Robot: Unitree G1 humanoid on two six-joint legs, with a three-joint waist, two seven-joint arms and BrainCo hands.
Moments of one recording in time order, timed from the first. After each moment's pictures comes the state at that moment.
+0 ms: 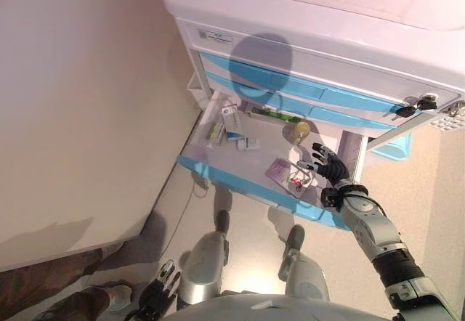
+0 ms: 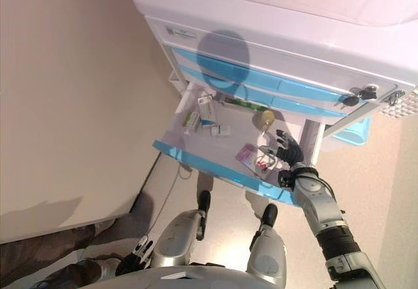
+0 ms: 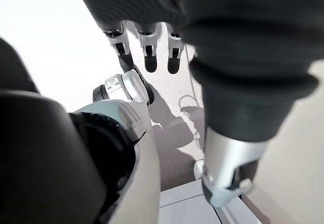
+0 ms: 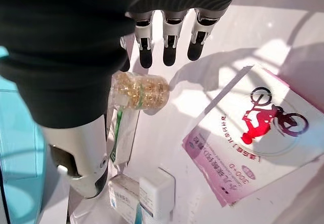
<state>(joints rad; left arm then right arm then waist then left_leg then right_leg) 0.32 0.21 -0.08 0.79 -1.11 0.03 -0.27 -0.14 -0.46 0.17 0.20 0.39 0.20 -0.17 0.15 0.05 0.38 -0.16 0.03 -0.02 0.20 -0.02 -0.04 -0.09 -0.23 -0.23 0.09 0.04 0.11</state>
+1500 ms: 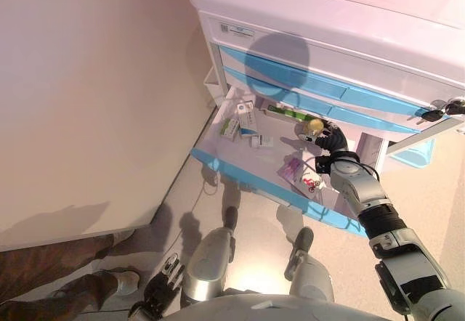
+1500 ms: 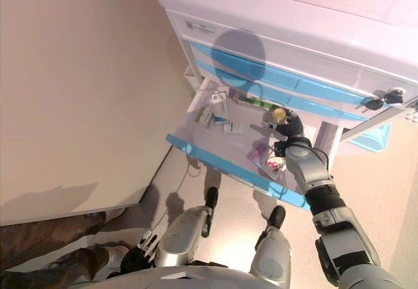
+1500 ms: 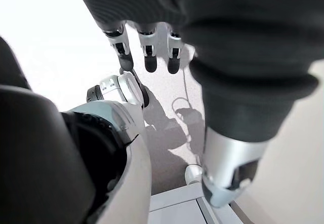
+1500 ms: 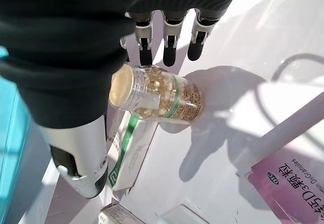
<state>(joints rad) 0.26 0.21 -0.09 0.82 -1.11 0.04 -0.27 -0.47 -0.46 0.22 0.41 0.33 0.33 -0.34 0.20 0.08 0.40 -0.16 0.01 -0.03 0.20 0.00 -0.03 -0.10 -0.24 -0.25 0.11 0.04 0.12</state>
